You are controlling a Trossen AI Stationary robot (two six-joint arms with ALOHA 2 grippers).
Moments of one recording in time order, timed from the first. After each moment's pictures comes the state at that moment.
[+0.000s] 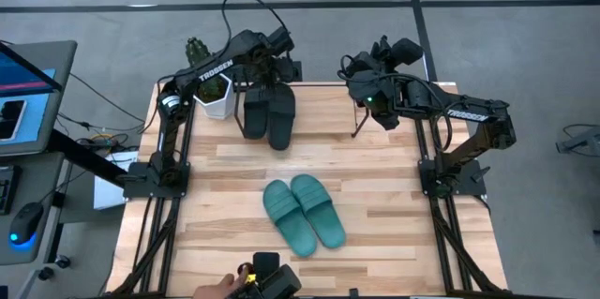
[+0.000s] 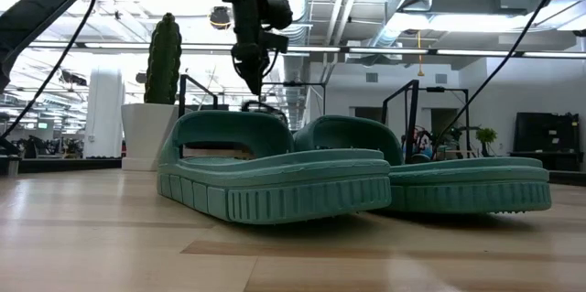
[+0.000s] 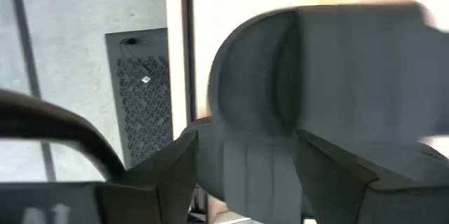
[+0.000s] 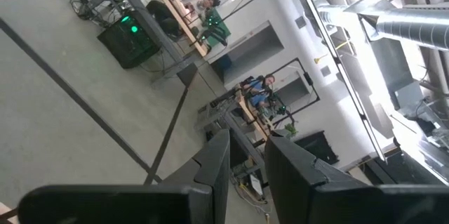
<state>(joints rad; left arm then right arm) 0.64 2.06 2.09 -1.29 -0.08 0.67 -0.05 1.51 1.74 -0.78 1.53 -0.46</state>
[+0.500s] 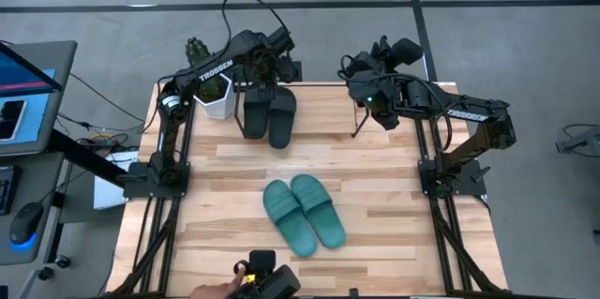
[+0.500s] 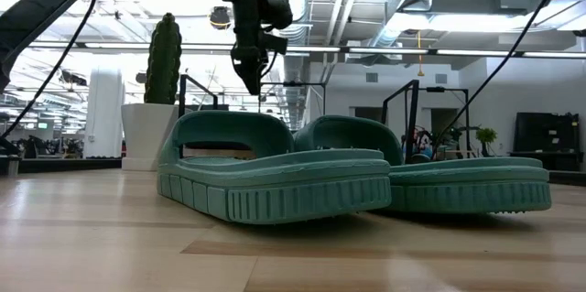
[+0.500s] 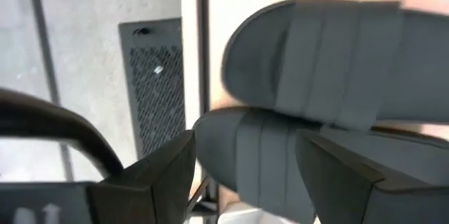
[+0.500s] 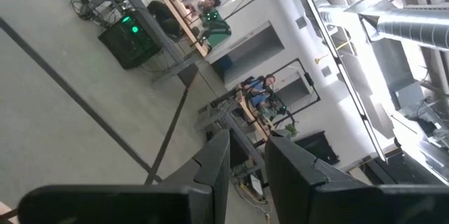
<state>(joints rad) 0.64 2.06 2.09 -1.28 -0.14 0.67 -0.05 1.51 1.74 -0.78 1.53 -0.46</state>
